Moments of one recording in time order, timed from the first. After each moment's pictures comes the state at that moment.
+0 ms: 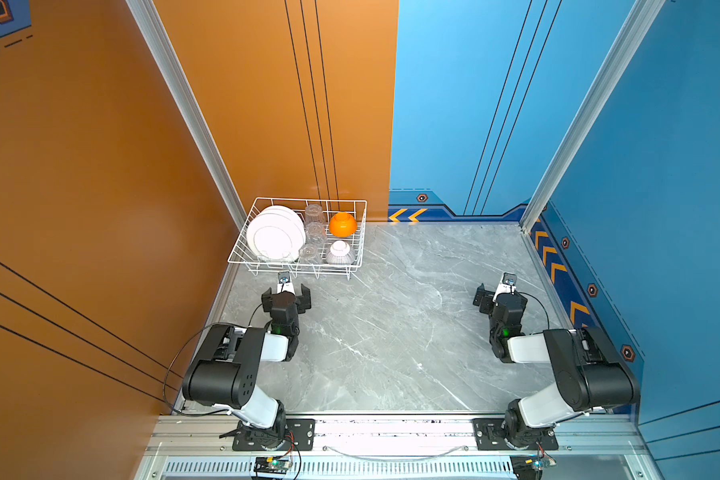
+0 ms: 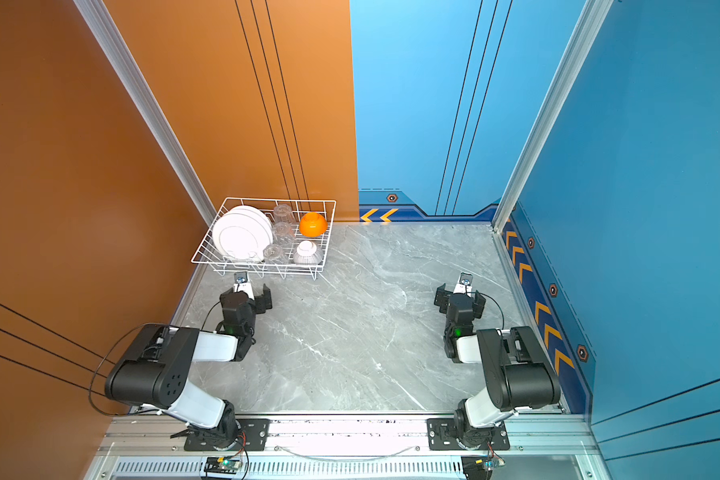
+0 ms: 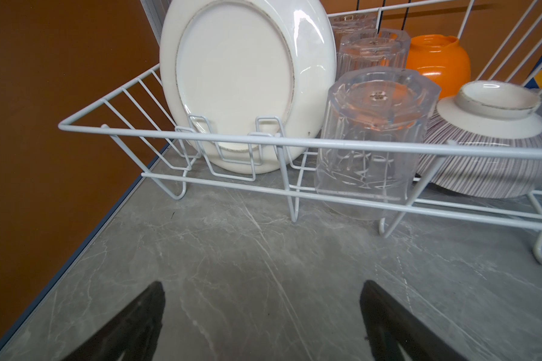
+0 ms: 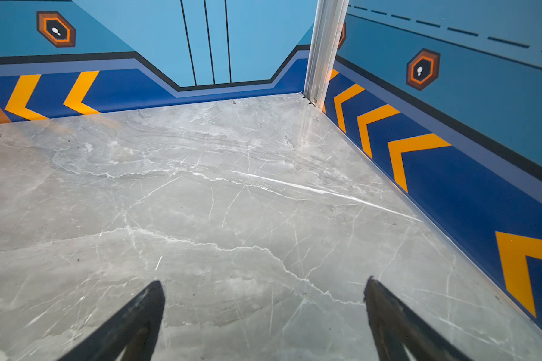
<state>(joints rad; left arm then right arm) -0.11 1.55 0.34 0.90 -0.38 0.01 0.08 1.51 0.34 0.86 0.39 0.08</state>
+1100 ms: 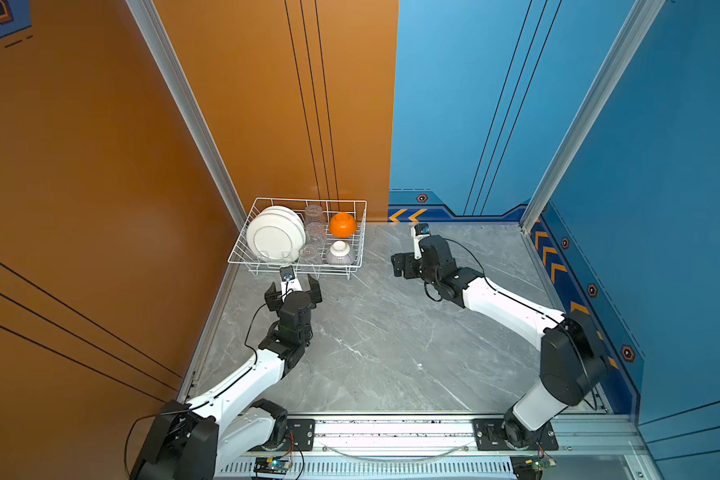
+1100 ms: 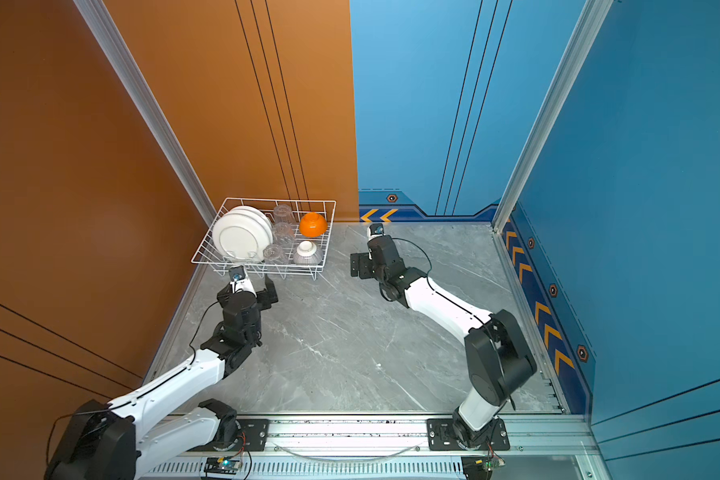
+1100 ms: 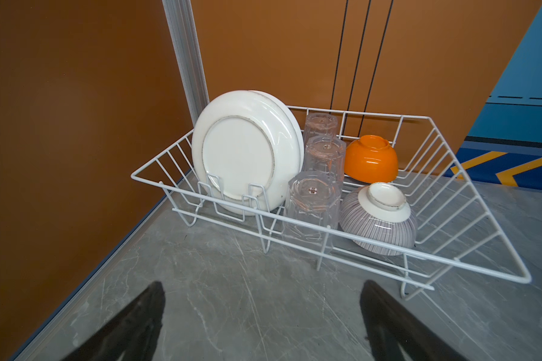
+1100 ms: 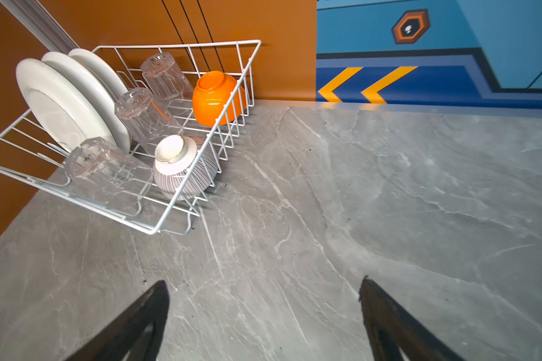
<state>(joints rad) -0.42 1.04 0.46 0.31 -0.71 -0.18 0.60 1.71 1.28 -0.12 0.11 0.36</state>
